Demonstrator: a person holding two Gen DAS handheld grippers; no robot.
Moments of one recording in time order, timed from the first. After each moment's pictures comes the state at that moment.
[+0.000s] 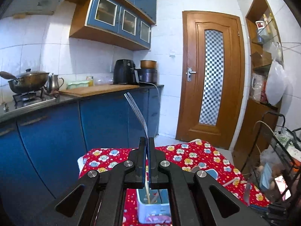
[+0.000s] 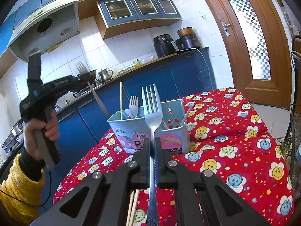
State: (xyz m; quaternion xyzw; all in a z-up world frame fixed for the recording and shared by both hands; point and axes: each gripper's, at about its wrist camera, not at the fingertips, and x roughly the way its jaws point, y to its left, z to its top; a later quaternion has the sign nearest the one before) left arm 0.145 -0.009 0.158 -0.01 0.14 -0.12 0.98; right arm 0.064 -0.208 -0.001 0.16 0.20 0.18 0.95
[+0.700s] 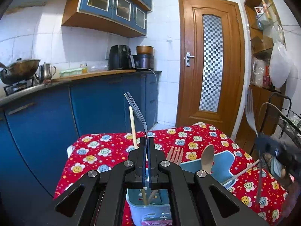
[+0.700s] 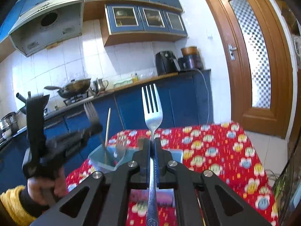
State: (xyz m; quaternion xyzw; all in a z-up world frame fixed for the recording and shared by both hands) left arm 0.187 -0.033 0.092 0.01 0.18 -0.13 0.98; right arm 0.146 -0.193 0.043 0.10 0.13 0.14 0.98
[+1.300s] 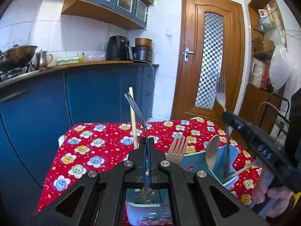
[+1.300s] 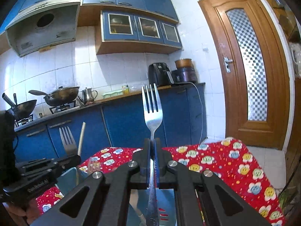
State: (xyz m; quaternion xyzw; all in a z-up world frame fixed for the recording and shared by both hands) left arm 0.202 -0.029 0.073 -0.01 0.21 -0.15 0.97; right arm 0.212 -0.185 0.022 0.10 0.09 0.11 0.99
